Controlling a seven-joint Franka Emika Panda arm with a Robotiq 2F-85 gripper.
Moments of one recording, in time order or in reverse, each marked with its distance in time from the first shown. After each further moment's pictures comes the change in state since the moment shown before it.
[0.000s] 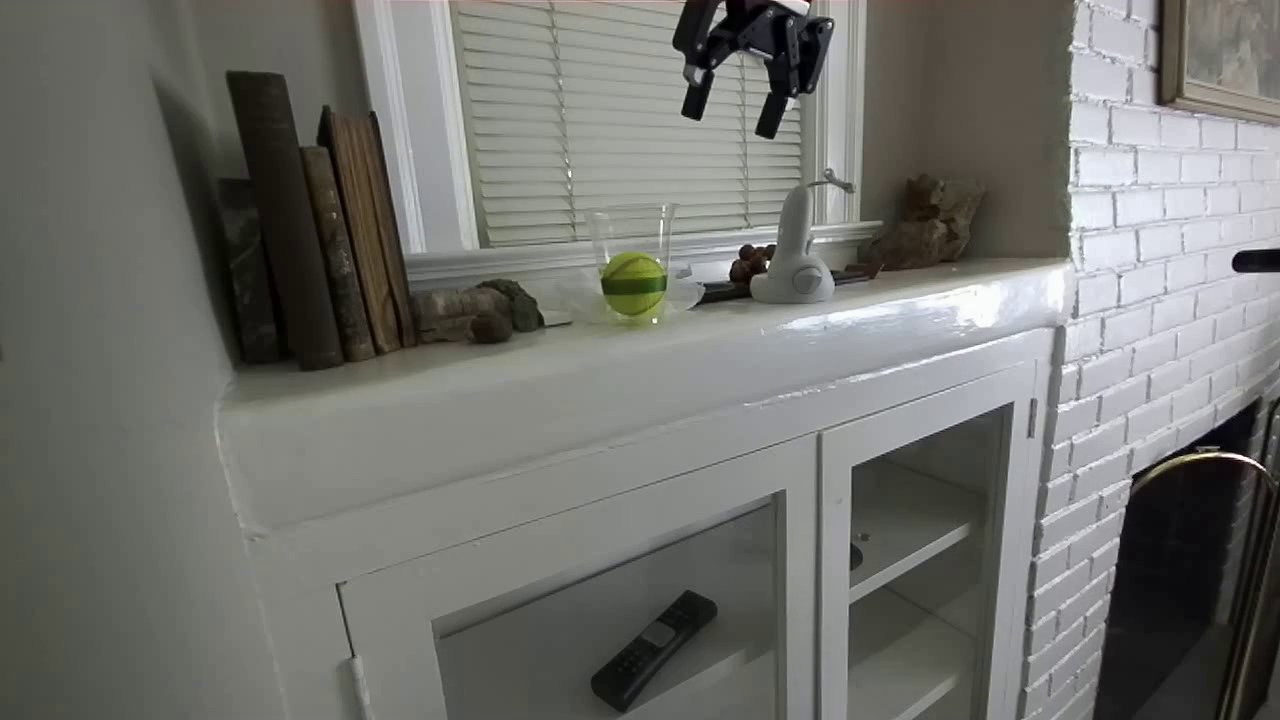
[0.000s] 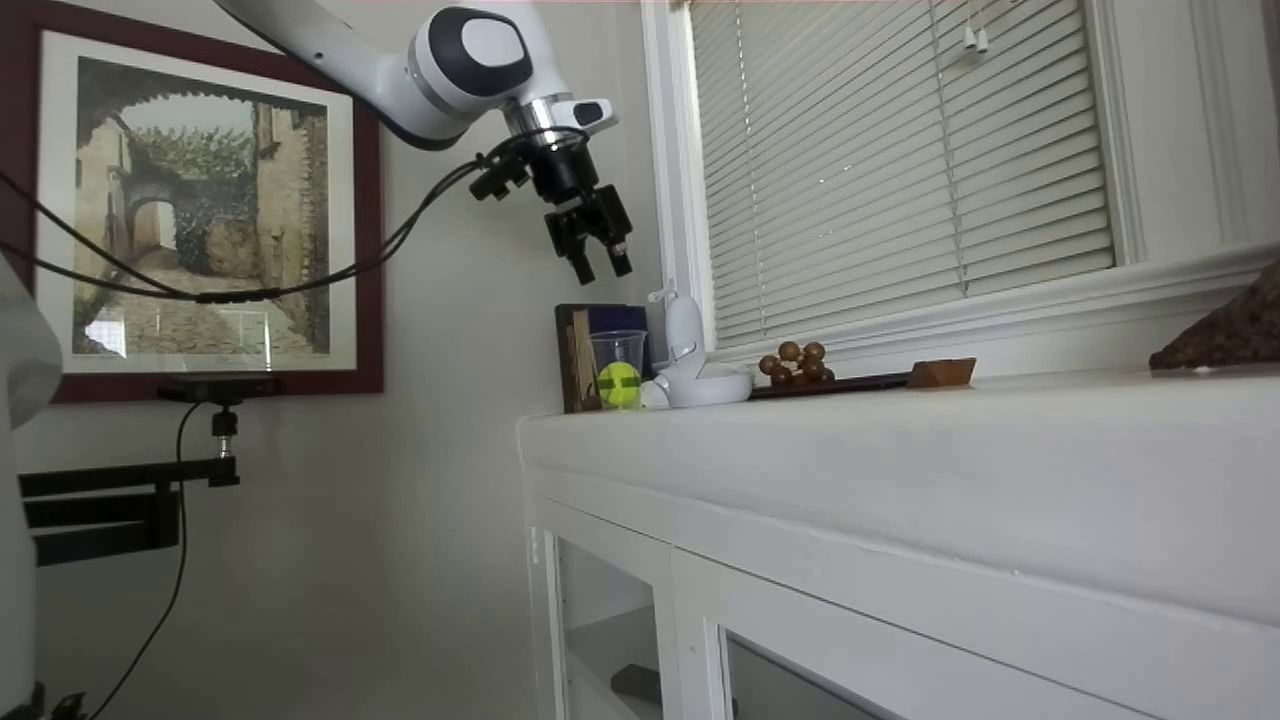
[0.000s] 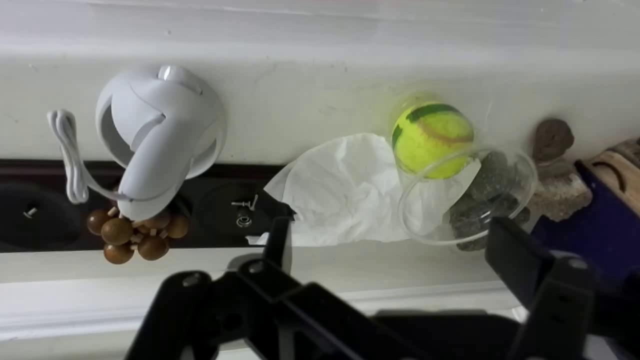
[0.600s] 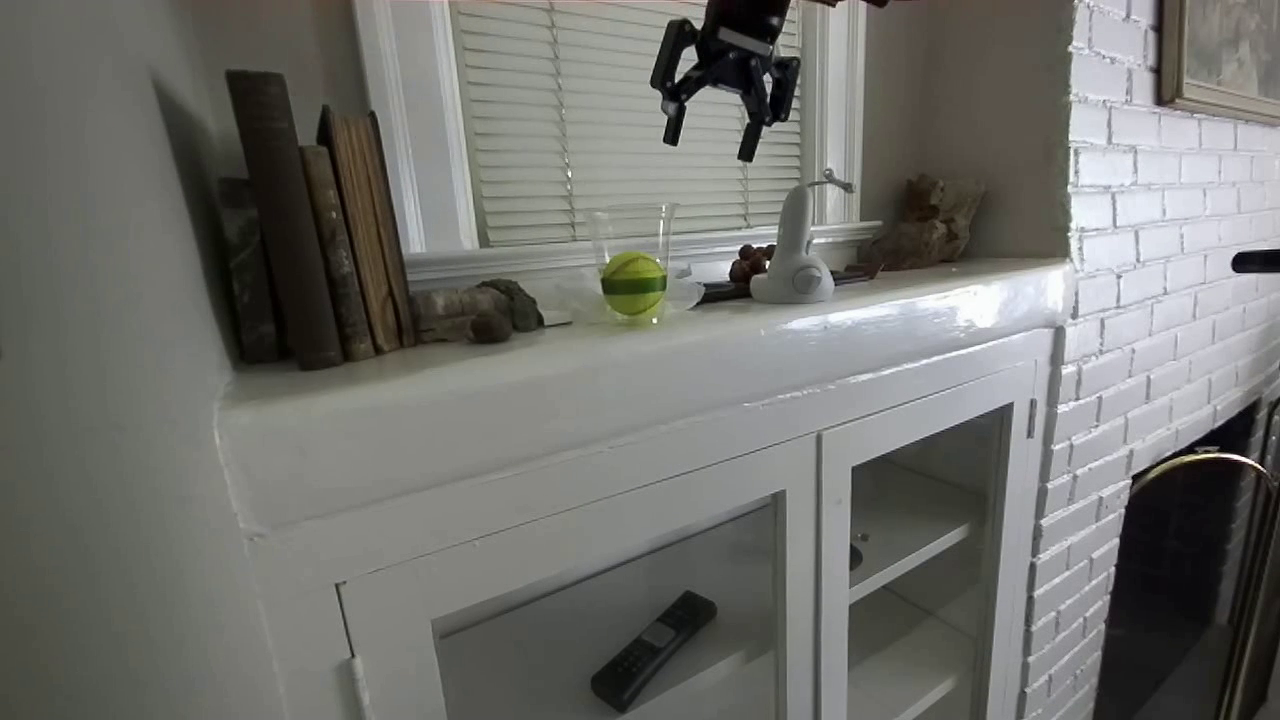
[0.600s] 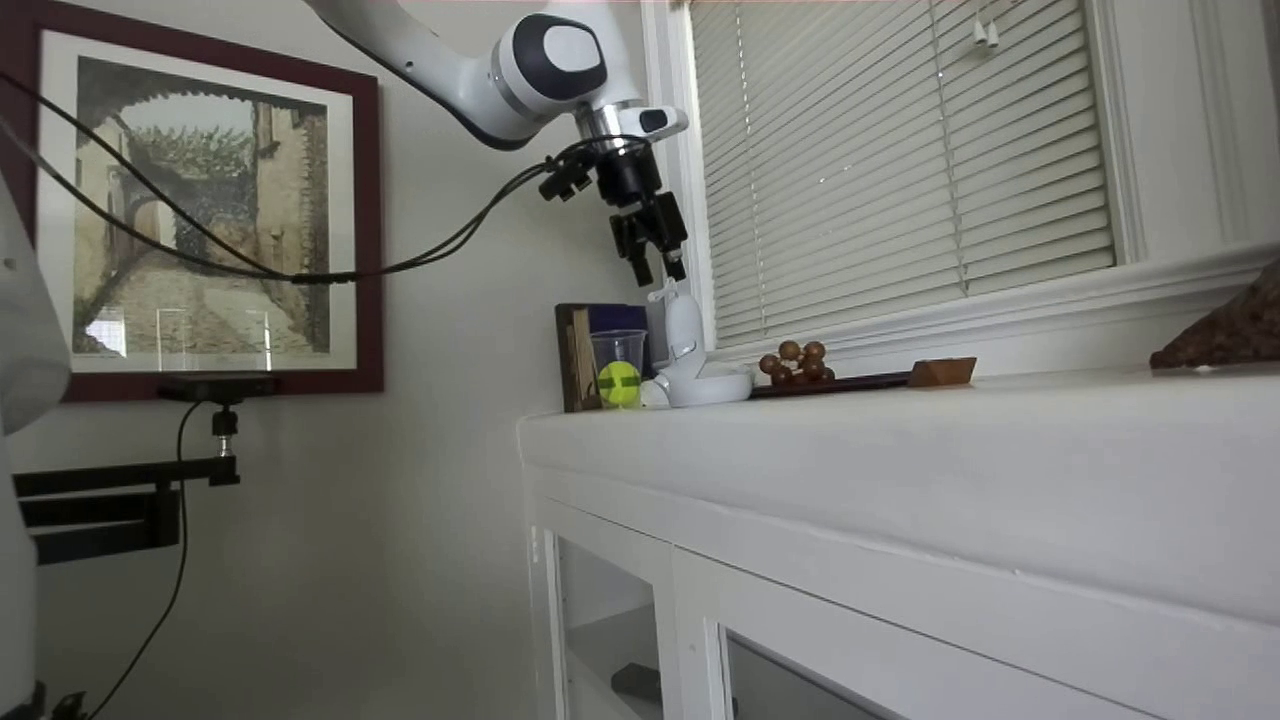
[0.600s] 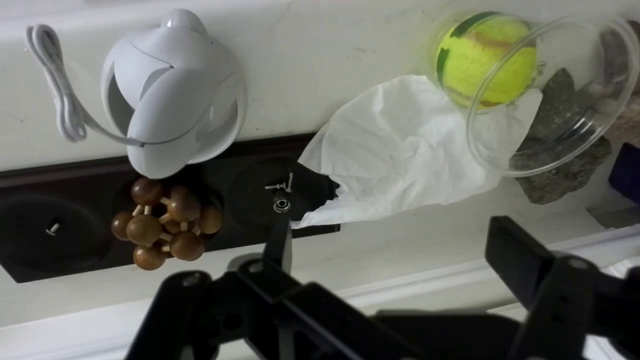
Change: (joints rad) arm -0.053 0.216 -0.025 0.215 -0.002 -0.073 0.107
